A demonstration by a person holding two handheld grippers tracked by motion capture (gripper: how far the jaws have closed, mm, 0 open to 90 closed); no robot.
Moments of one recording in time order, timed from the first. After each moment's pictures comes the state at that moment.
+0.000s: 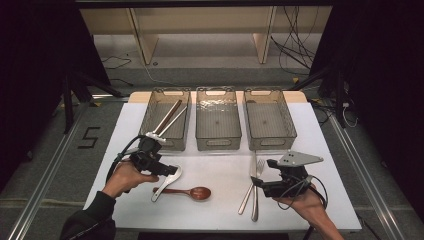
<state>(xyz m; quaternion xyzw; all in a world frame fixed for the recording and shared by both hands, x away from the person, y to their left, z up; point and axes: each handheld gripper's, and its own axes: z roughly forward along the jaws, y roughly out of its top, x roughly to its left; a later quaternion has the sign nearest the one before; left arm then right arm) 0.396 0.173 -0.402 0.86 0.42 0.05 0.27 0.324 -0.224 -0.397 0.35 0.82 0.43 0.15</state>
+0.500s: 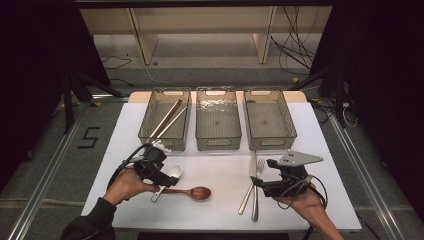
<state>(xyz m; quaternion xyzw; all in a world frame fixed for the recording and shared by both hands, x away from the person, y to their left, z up) 0.380 0.164 -0.415 0.89 0.39 0.04 0.24 0.324 -0.224 -0.398 0.35 0.81 0.44 0.15</state>
